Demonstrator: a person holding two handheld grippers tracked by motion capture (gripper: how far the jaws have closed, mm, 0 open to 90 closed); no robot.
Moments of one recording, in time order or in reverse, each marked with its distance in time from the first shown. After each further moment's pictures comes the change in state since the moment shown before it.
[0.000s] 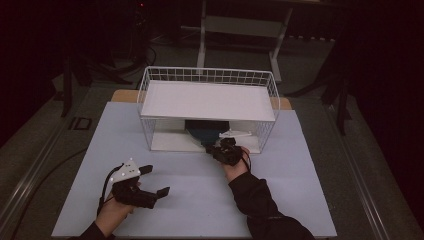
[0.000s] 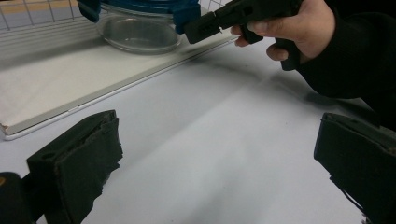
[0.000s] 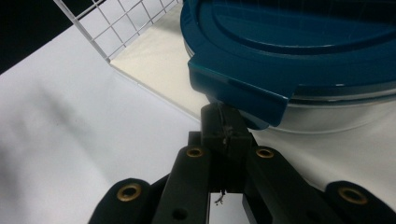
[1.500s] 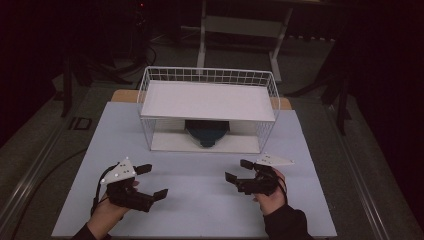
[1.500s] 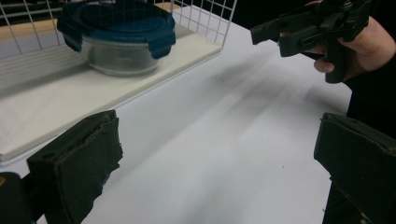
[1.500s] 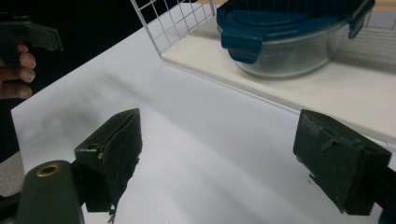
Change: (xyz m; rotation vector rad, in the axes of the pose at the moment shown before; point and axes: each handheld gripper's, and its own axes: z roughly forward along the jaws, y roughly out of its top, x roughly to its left) left arm -0.014 0.016 -0.021 -0.030 -0.049 0.031; right arm 0.009 -0.055 -0.119 -0.132 0.070 -0.023
